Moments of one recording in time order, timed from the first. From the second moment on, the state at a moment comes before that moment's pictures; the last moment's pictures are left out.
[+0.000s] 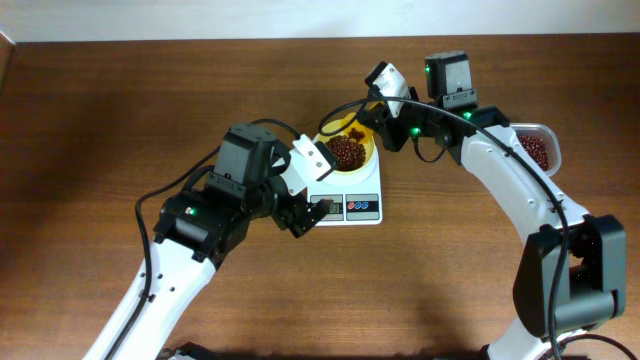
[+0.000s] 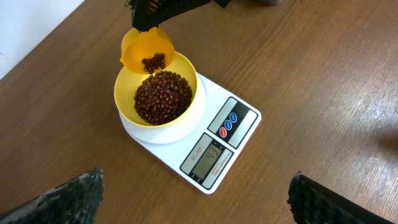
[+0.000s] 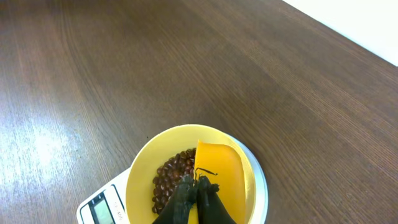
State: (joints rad) left arm -0.43 1.24 1.15 -0.72 0.27 0.45; right arm 0.23 1.84 1.41 -0.38 -0.67 -0.40
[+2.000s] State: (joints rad) left arm -0.43 1.24 1.15 -0.72 0.27 0.45; right arm 0.22 1.84 1.41 -0.36 -0.72 -0.54
